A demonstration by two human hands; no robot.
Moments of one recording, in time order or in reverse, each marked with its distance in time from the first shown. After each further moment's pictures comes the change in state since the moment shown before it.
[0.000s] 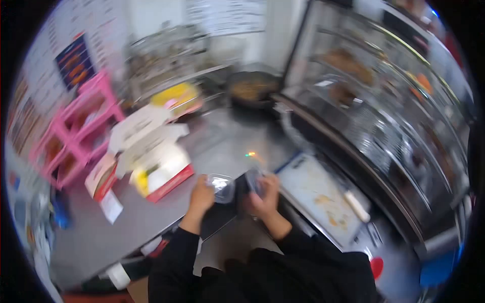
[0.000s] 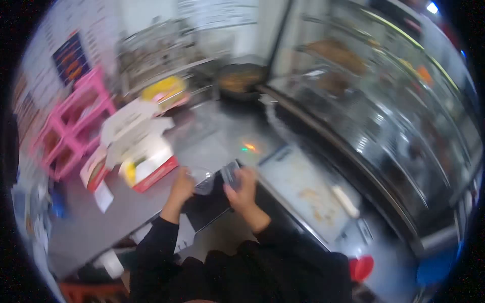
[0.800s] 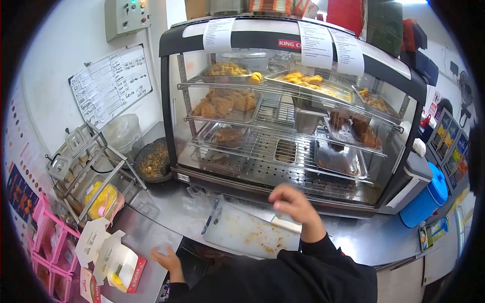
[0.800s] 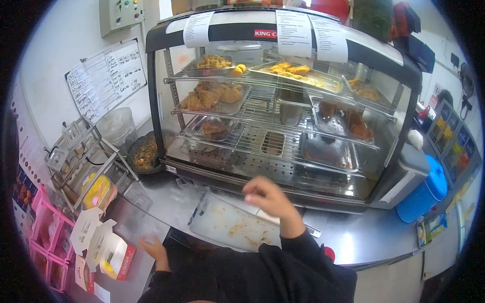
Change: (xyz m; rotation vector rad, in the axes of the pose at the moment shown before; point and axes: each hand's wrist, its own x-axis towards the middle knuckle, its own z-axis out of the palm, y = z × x) left_hand 0.029 0.040 0.076 0.068 0.666 0.435; right_hand 0.148 -0.053 -0.319 0.155 -0.190 0.470
